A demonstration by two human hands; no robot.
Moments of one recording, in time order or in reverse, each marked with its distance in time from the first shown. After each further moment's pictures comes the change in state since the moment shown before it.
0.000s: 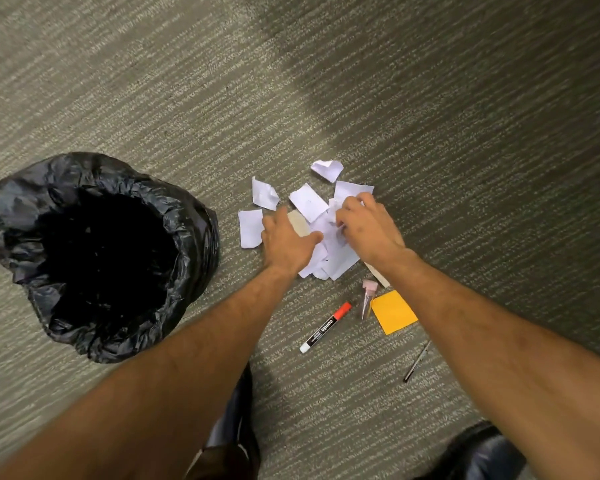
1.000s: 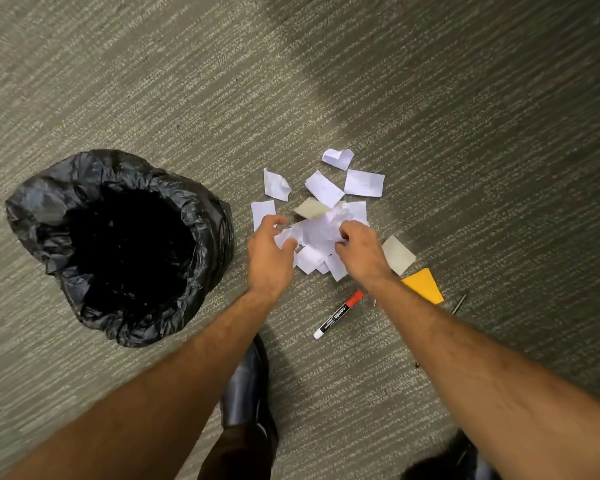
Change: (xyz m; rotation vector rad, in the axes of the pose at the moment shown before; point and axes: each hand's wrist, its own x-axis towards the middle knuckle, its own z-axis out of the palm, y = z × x) left_hand -0.050 -0.028 -0.048 -0.194 0.065 0.032; right_hand -0.032 -0.050 0.035 0.612 0.069 0.354
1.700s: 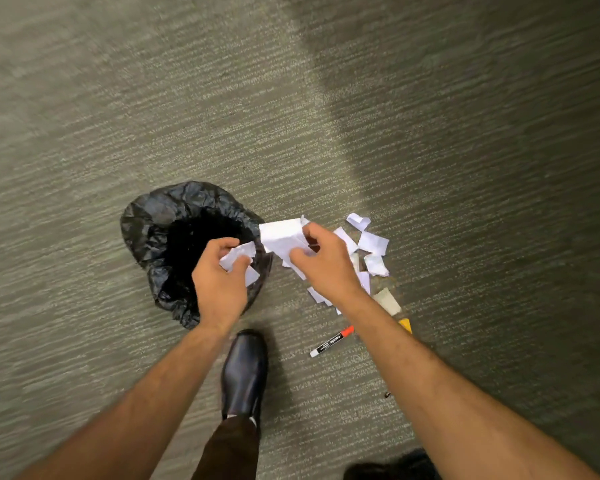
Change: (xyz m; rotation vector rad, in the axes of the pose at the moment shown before) left_hand -0.061 0.030 -0.171 -0.268 0.419 0.033; right_hand -0.052 -0.210 -0.088 0.462 -0.153 -0.206
